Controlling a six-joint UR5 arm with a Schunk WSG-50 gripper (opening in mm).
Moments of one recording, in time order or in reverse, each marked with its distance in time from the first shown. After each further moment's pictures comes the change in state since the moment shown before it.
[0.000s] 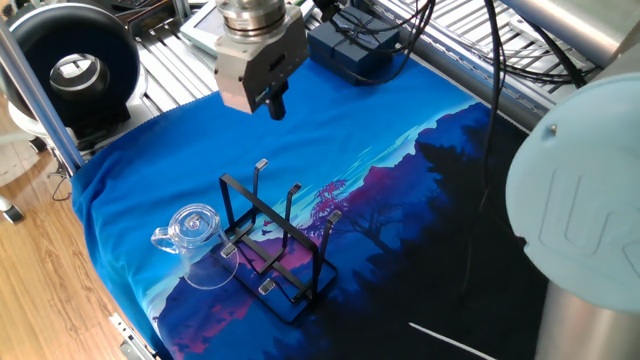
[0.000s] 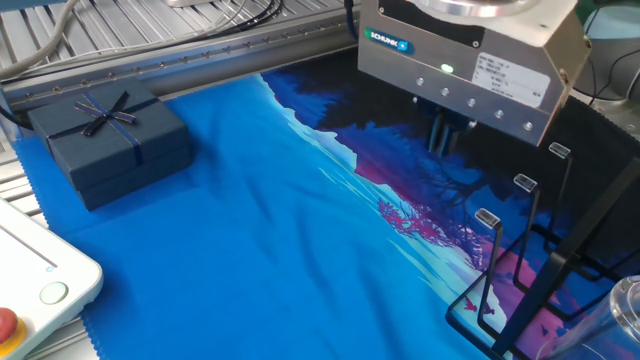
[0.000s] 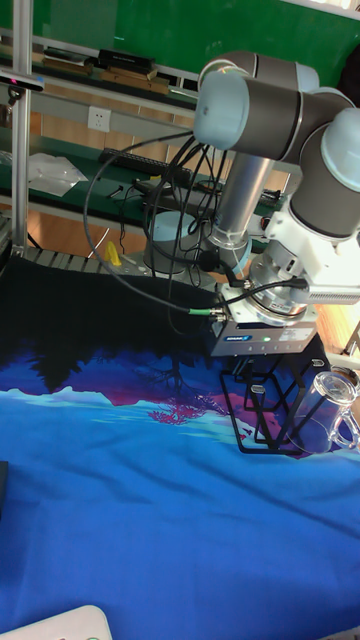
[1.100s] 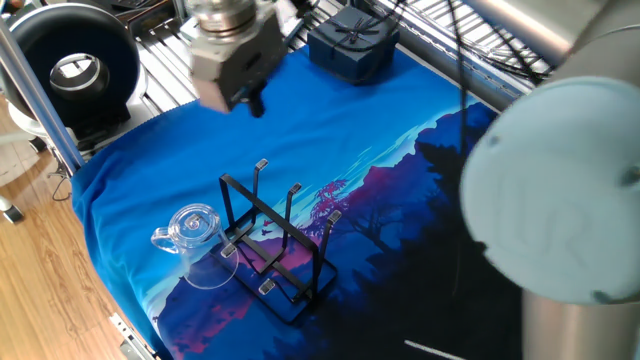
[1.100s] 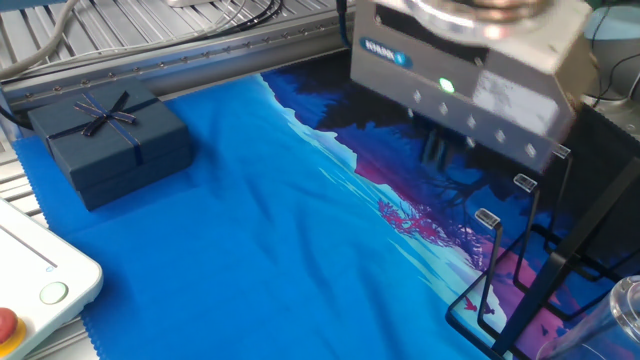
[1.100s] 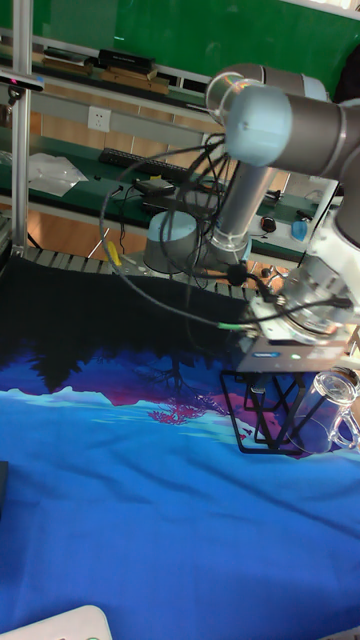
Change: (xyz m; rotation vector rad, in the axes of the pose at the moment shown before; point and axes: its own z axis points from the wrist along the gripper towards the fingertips) arm -0.039 0.030 -0.009 0.019 0.003 0.041
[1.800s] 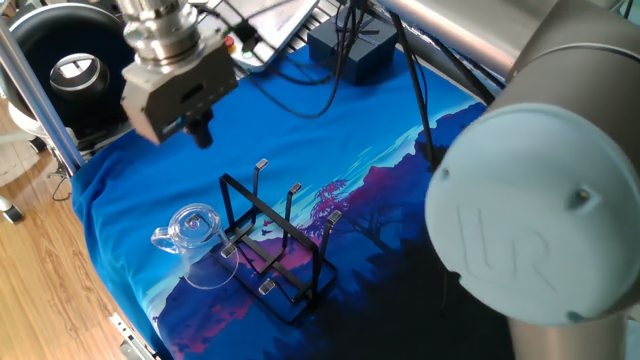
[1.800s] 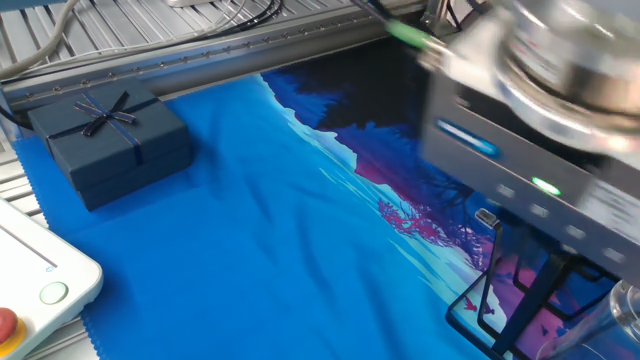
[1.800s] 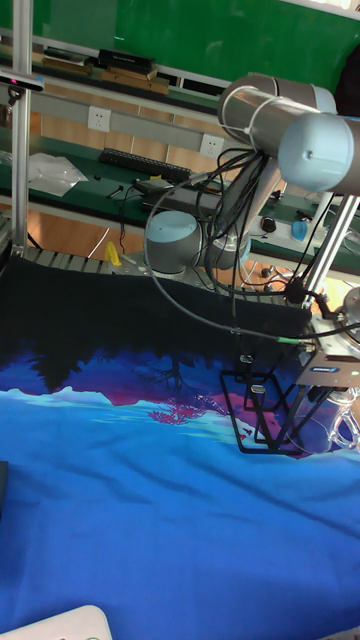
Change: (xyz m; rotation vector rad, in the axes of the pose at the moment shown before) arm -0.016 0.096 0.004 -0.084 0.008 0.140
